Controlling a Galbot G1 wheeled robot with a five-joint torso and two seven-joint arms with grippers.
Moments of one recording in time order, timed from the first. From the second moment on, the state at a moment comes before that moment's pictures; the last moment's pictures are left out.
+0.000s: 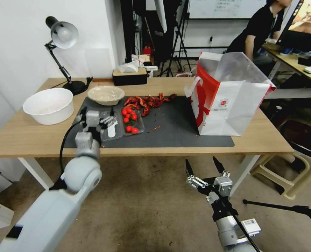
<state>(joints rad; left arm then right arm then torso) 1.09 -1.00 -0.22 -1.99 -0.41 0.19 -0.53 -1.77 1.27 0.33 2.22 0.18 0.20 0.12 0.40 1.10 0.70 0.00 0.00</state>
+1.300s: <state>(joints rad) 1.59 -1.12 -0.45 -2.12 -0.37 0.06 -0.43 -1.78 1.32 0.33 2.21 0.14 0.21 0.11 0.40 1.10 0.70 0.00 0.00</state>
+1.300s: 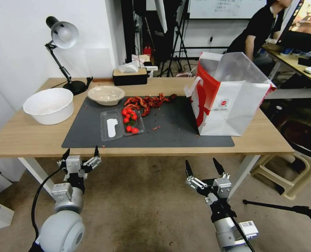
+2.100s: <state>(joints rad) 1.09 -1.03 -0.37 -2.00 -1.09 0.22 -0.64 -1.77 1.29 0.33 2.21 0.16 0.19 0.11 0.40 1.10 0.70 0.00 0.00</state>
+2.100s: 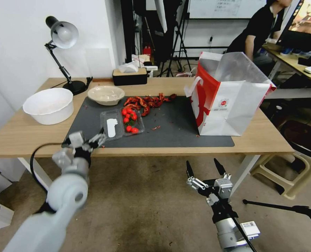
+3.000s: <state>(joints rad) 0.50 -1.10 -0.26 -1.39 -1.45 0.27 -0.68 -1.74 1.26 0.31 2.20 0.19 0.18 0.12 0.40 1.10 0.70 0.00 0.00</state>
